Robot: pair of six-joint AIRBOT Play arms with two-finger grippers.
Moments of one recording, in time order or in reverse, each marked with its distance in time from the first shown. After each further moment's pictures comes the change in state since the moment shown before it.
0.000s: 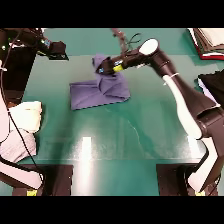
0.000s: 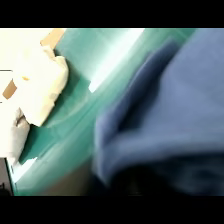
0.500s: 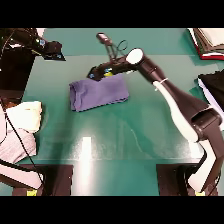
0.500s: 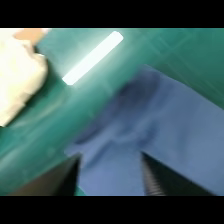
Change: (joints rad) left arm 0.014 0.017 -0.003 0.001 -0.034 0.003; right arm 0.008 0.023 -0.046 -0.121 -0.080 -0.071
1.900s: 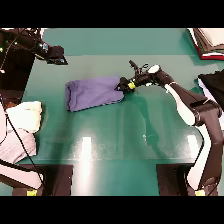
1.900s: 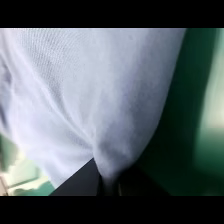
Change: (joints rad) left arm -0.001 0.000 -0.058 -0.039 -0.005 0.019; right arm -0.246 -0.164 -0.216 0.190 0.137 0.155
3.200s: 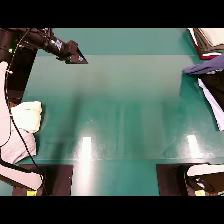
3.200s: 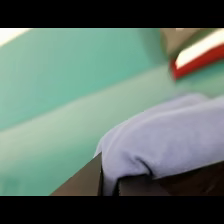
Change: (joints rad) left arm -0.090 0.000 0.000 -0.314 -0.002 -0.001; right arm -0.980 0.453 0.071 -0.163 -0.111 -0.212
